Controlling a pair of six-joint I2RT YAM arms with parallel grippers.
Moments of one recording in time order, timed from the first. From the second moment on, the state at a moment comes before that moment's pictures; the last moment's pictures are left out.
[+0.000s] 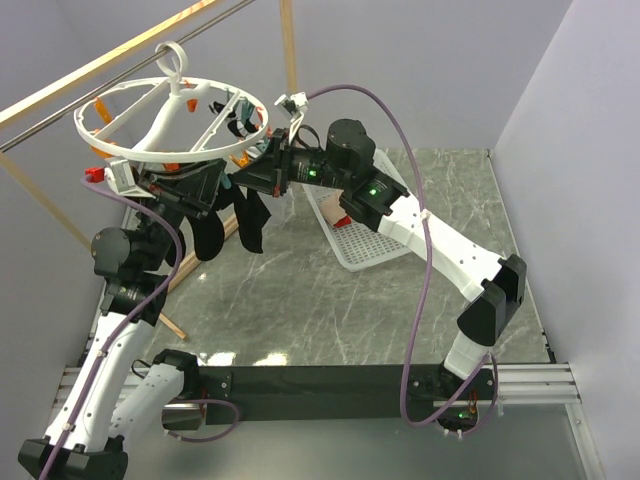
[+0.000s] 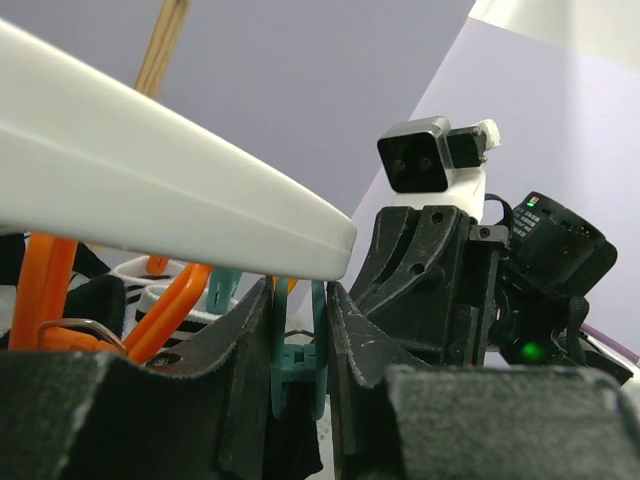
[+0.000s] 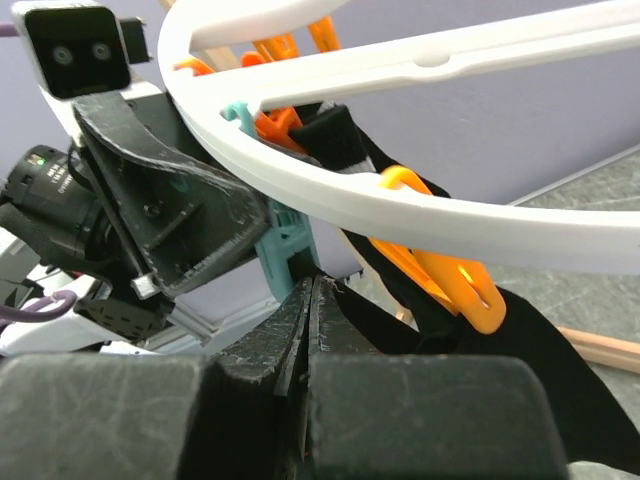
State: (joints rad) left arm -0.22 0.75 0.86 0.42 0.26 -0.71; right arm 0.82 1.70 1.76 0.06 -0.59 0.58
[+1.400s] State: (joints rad) left arm -0.22 0.69 0.99 0.01 0.15 -0.61; right arm 0.79 1.50 1.61 -0.39 -0.07 0.41
